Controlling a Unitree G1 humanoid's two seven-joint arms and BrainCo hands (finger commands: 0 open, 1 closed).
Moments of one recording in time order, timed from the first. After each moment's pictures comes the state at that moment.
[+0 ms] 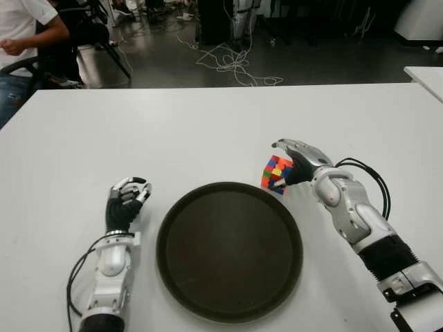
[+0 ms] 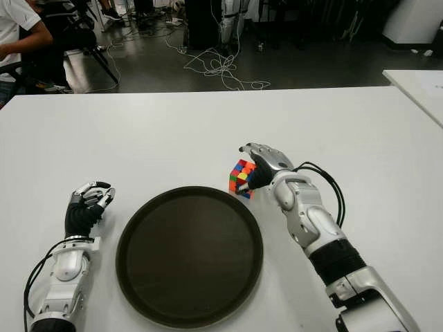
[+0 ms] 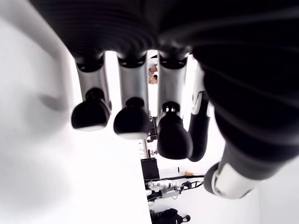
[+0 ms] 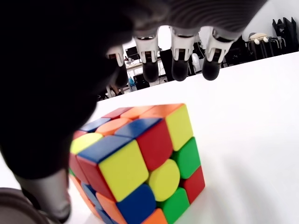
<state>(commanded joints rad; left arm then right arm) 0.02 0.03 0.09 0.48 0.04 -0.28 0.15 -0.46 -0.35 0.41 0.31 -0.71 0.18 0.19</state>
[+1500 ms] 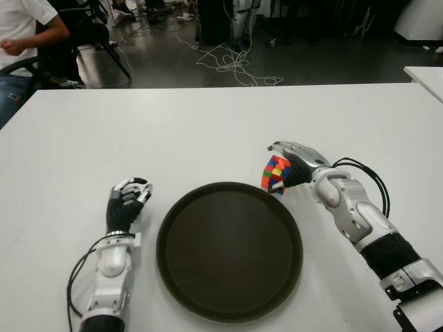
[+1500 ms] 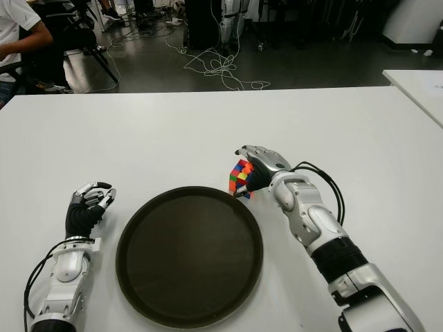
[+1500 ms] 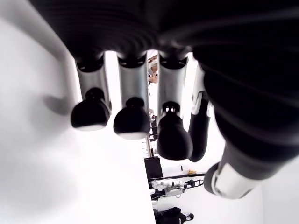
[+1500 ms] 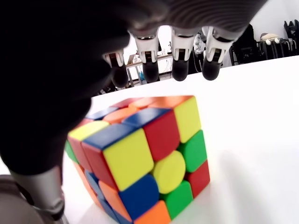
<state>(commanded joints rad) 0.02 0.02 0.09 0.49 0.04 -0.32 0.13 -0.49 -0.38 0.44 0.36 -0.72 0.10 0.21</state>
